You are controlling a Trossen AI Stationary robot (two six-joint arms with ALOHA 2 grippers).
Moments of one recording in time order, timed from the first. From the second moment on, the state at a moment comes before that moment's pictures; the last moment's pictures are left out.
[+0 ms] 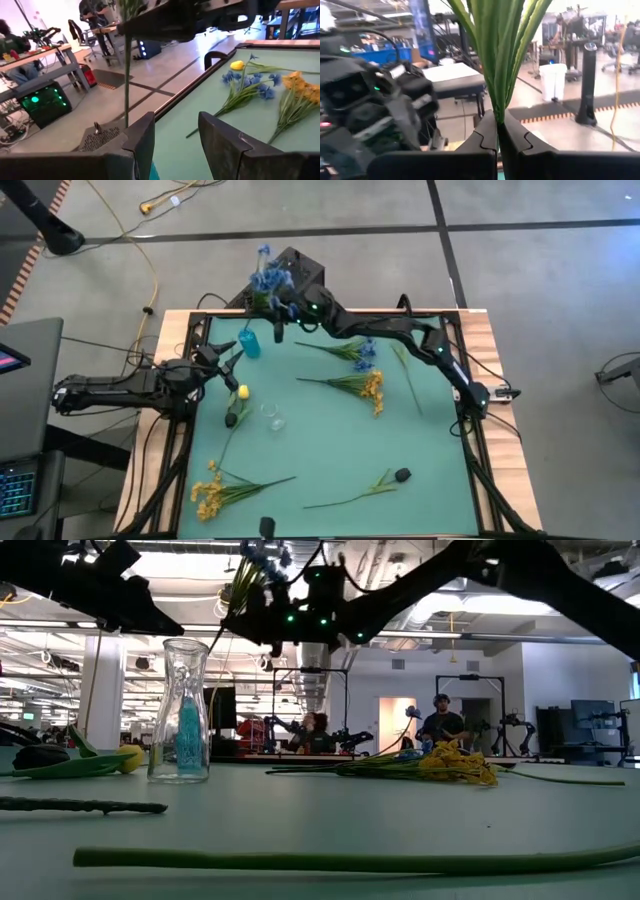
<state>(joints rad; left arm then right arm) 0.07 0.38 0.32 -0.11 -0.73 0.09 -0.40 2.34 1.94 0.53 -0.33 0.16</state>
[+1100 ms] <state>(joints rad) 0.07 0.38 0.32 -0.11 -0.75 0.12 -0.38 2.41 2.01 0.40 -0.26 0.08</state>
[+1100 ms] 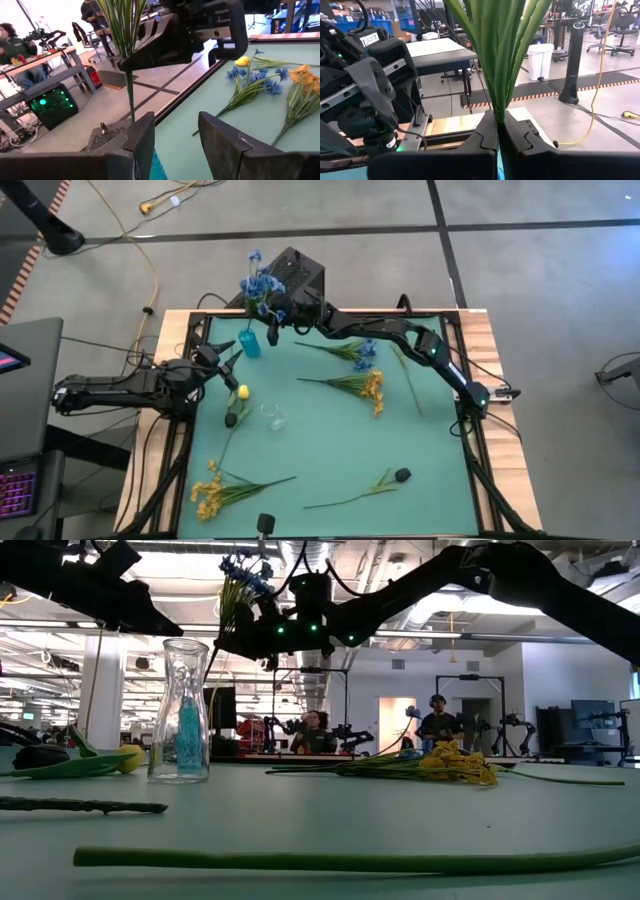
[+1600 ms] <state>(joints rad) 0.07 0.38 0.32 -0.11 -0.75 0.13 -0.37 2.41 2.01 0.33 -0.26 0.04</state>
